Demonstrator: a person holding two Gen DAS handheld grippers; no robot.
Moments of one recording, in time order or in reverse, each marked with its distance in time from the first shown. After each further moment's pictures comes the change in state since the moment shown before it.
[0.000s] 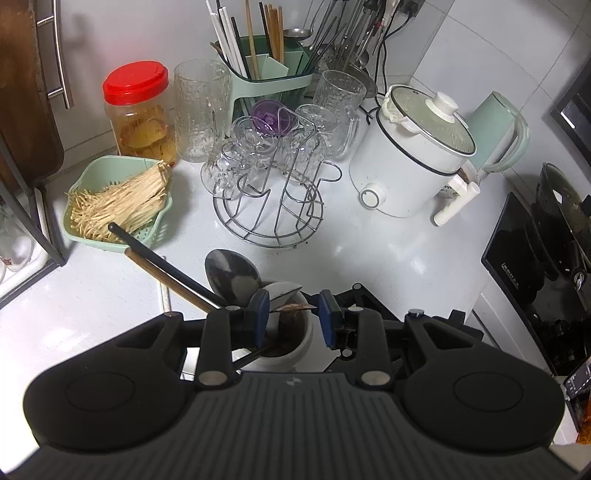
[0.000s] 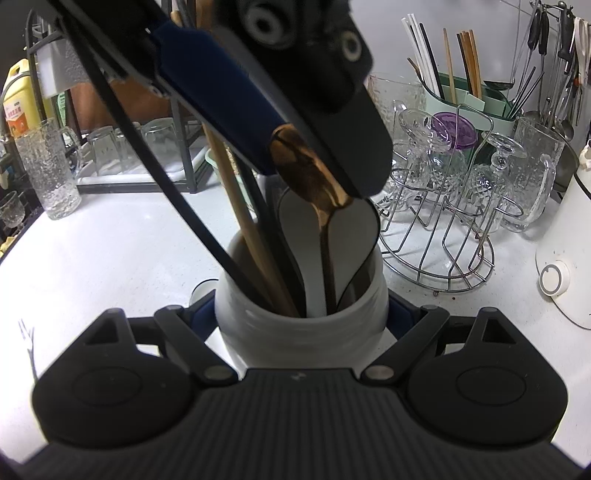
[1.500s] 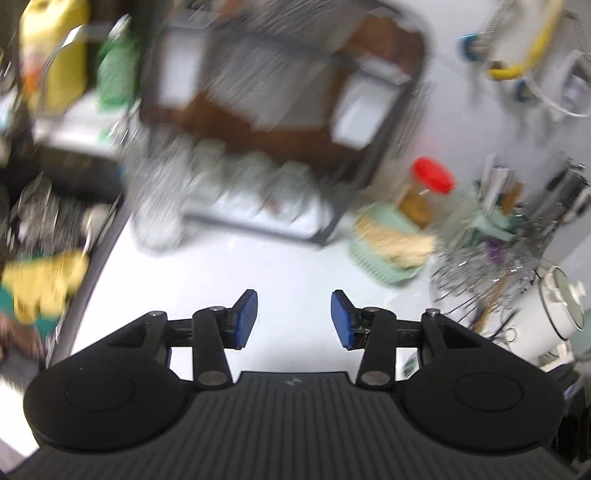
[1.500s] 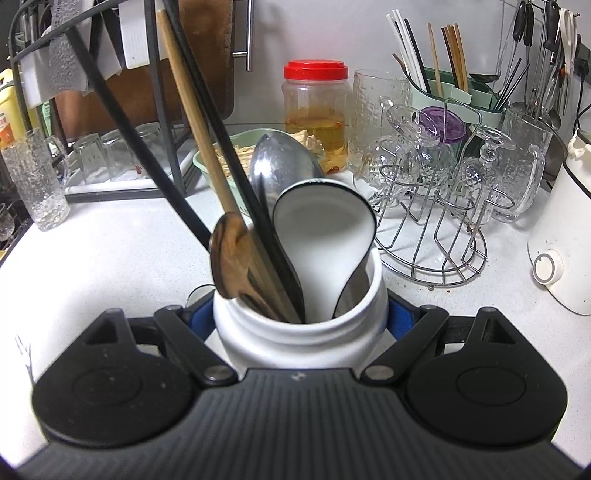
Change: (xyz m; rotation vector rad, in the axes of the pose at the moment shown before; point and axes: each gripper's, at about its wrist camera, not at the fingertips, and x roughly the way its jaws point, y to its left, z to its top) left arm -0.156 0.161 -0.173 -0.633 -0.338 0.372; right arm 0.000 0.002 0.000 0.042 0.002 -0.039
